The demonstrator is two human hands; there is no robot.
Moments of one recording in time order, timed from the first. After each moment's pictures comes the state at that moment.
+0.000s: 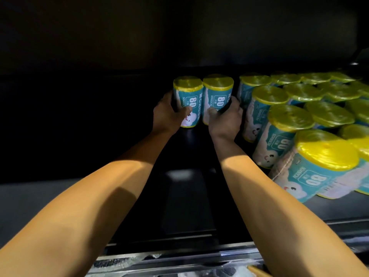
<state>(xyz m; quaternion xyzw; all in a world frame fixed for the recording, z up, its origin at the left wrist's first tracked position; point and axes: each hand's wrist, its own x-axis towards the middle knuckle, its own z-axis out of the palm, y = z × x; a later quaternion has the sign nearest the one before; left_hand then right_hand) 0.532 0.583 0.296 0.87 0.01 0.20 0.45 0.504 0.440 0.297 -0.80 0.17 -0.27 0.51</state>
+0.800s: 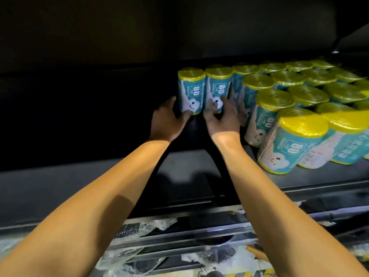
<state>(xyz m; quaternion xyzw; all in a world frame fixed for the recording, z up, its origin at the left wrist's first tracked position) 0.454 0.583 0.306 0.93 0.00 0.14 0.34 0.427 0.436 0.301 -0.82 0.08 -0.22 0.52</state>
